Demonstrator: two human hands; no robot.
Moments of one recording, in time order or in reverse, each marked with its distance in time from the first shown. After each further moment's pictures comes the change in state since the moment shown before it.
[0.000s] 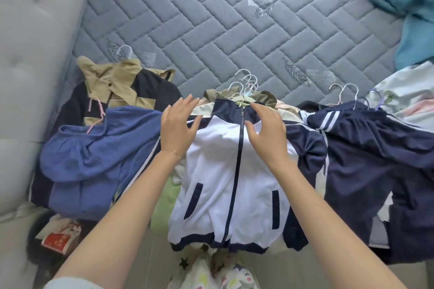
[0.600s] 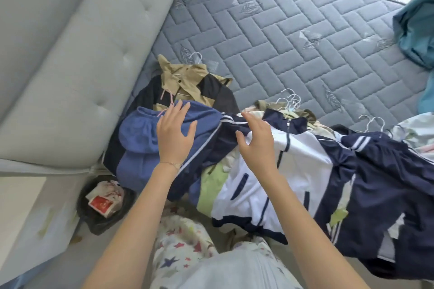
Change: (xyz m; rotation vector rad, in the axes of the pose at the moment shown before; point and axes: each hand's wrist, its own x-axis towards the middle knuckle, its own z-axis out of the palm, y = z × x) left_hand -0.112 -0.099 -0.200 -0.150 0.222 -0.229; right_hand -0.099 -0.232 0.041 0.092 -0.103 -0.183
